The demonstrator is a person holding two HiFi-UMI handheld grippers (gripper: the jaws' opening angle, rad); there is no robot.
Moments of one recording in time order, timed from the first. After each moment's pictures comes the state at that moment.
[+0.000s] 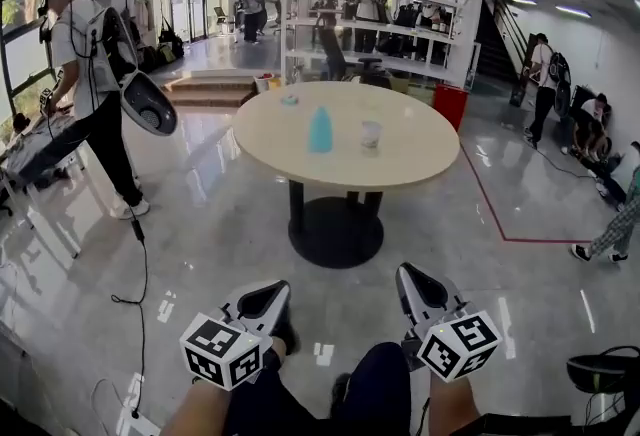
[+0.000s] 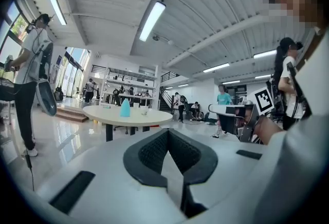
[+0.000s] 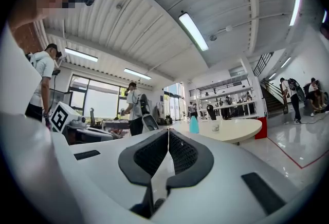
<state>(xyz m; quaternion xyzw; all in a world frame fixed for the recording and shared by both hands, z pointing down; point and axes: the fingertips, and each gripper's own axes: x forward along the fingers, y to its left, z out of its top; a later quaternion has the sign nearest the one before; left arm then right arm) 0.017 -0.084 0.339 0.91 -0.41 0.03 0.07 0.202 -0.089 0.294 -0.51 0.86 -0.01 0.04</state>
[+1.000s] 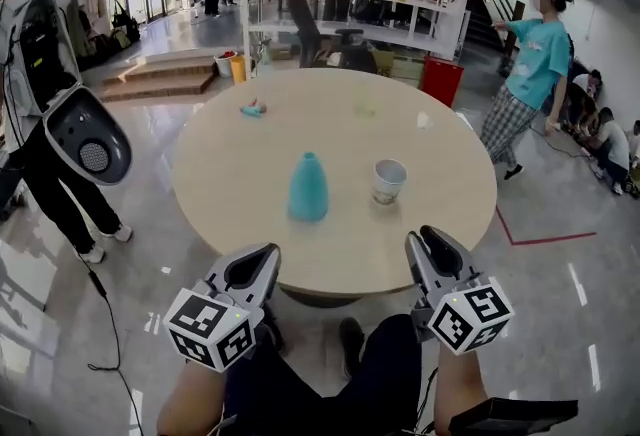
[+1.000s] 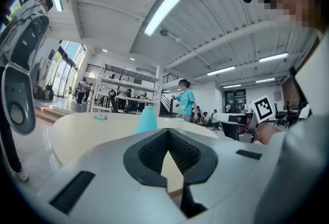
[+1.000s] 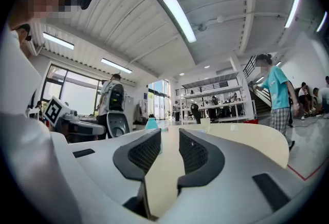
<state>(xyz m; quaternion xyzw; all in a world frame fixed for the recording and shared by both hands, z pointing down) 0.018 -0.494 0.336 0.92 -0.38 0.00 0.06 0.235 -0.481 0.312 -0.58 0.82 0.00 0.03</state>
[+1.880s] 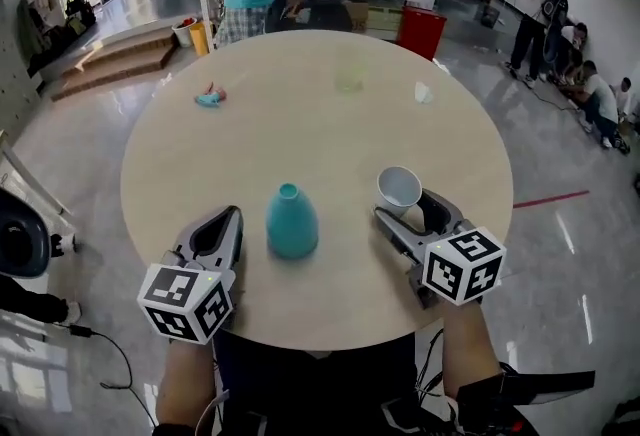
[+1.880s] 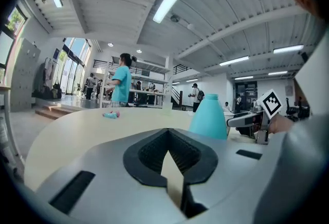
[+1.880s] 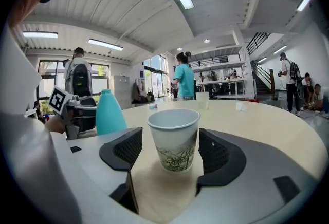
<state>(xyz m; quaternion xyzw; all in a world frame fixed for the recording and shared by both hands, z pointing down) 0.004 -0.669 0.361 0.90 -0.42 0.05 0.09 0.250 -0.635 0.372 -0.58 0.81 -0.10 -0.08</state>
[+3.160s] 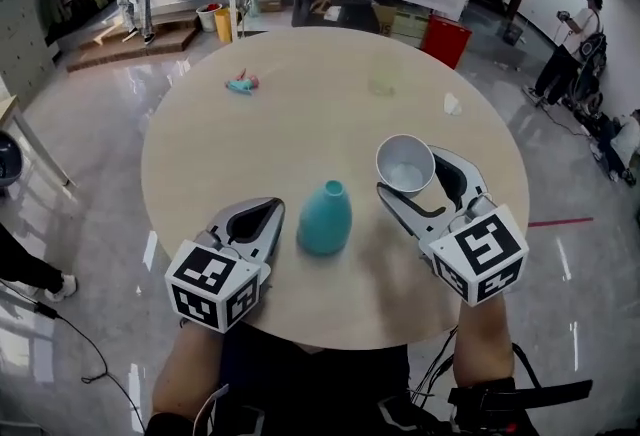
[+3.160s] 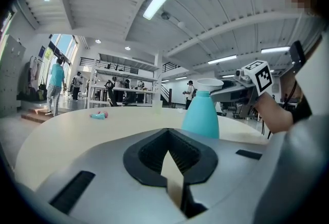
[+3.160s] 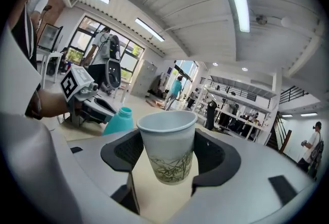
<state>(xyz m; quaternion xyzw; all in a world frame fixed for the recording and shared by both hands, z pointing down) 0.017 -0.660 0.361 0.93 -0.36 0.07 0.07 0.165 -0.652 0.279 -0.49 0.83 0.13 -0.21</state>
